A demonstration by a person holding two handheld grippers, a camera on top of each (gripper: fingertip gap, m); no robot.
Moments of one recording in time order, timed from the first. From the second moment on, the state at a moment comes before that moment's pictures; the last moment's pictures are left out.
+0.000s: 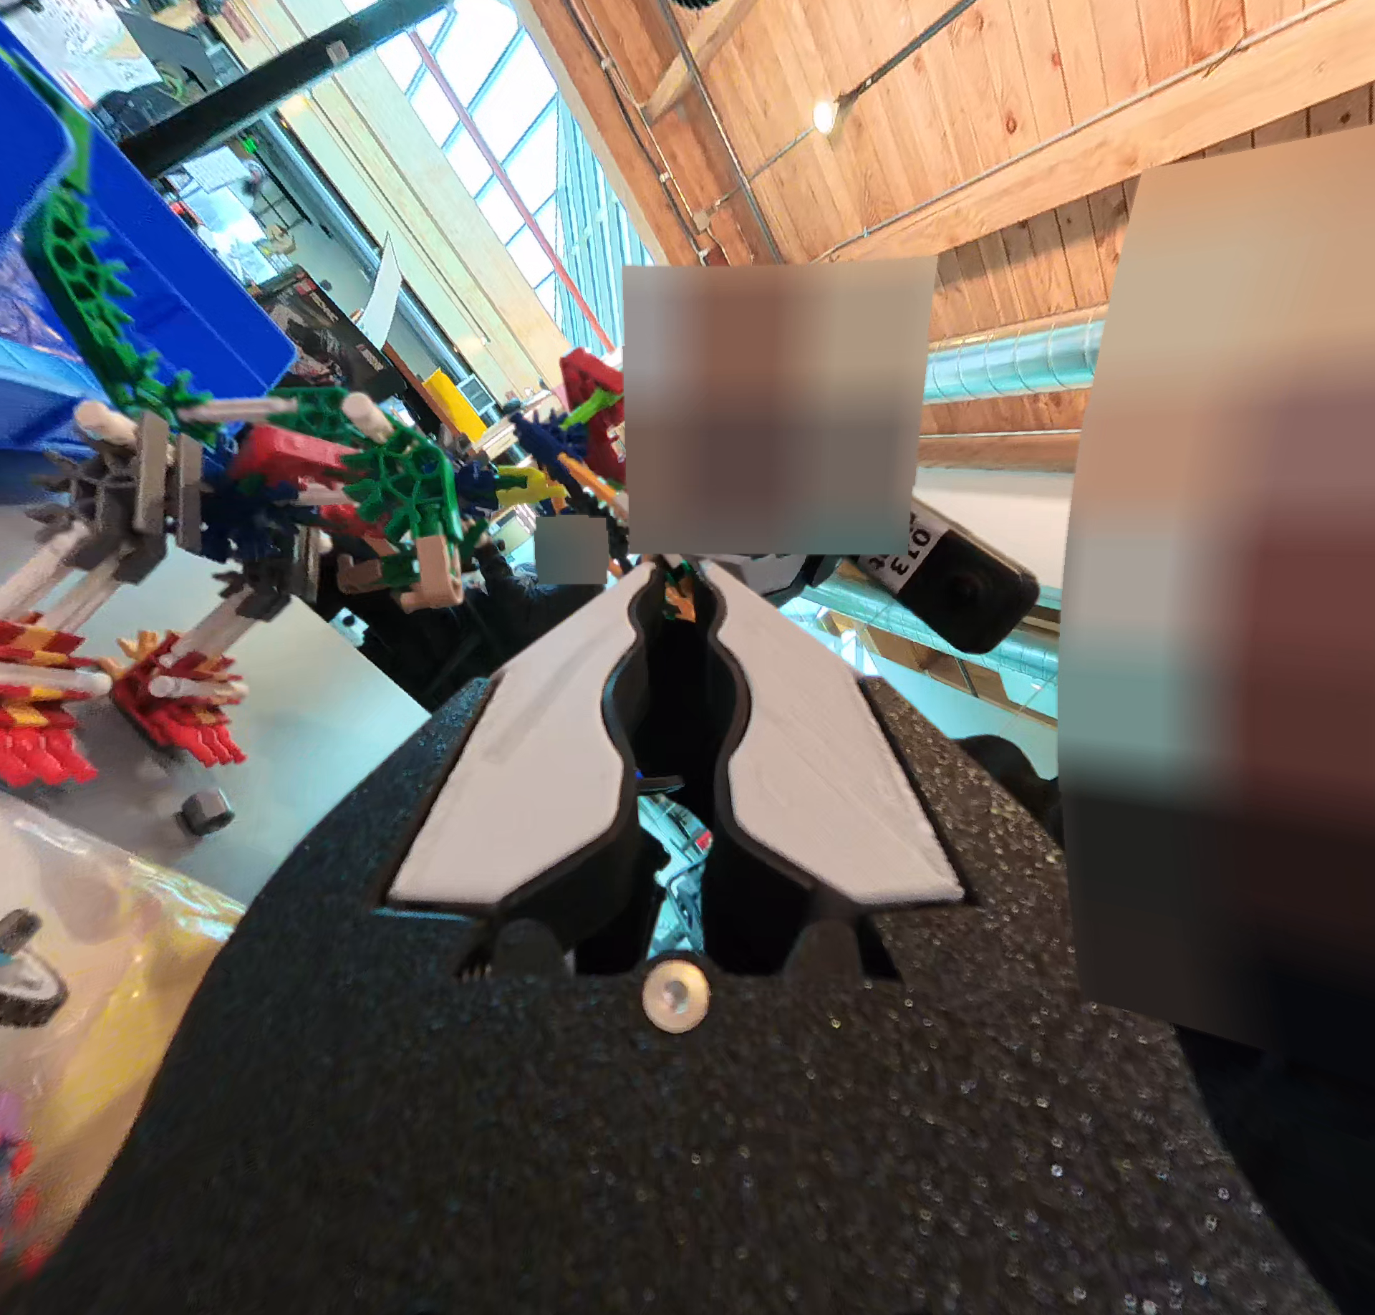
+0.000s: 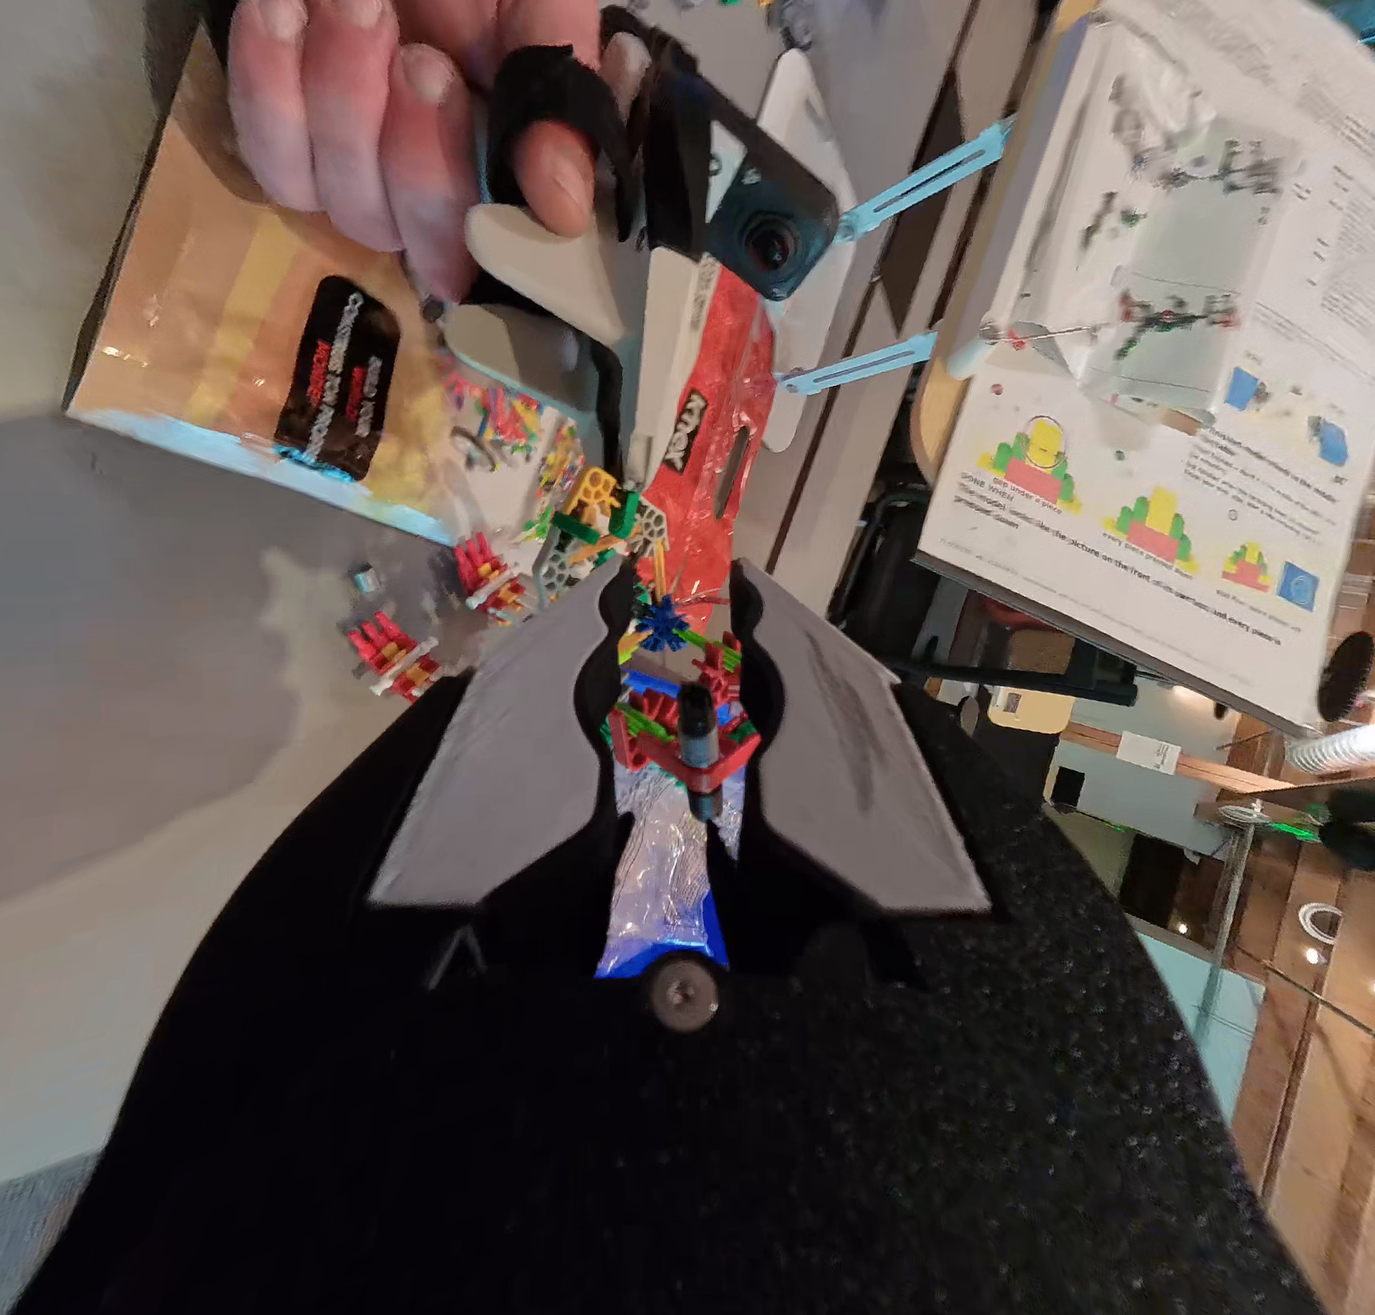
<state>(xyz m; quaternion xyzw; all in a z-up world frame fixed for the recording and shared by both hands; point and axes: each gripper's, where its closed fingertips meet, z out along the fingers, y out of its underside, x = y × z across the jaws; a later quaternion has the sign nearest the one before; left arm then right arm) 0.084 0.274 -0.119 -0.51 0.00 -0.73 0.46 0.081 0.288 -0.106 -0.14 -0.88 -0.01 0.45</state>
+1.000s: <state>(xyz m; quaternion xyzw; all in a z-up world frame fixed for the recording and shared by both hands) 0.096 0.270 -0.123 -0.52 0.03 -0.72 0.45 0.080 0.279 -0.118 -0.10 -0.92 -0.04 0.38</state>
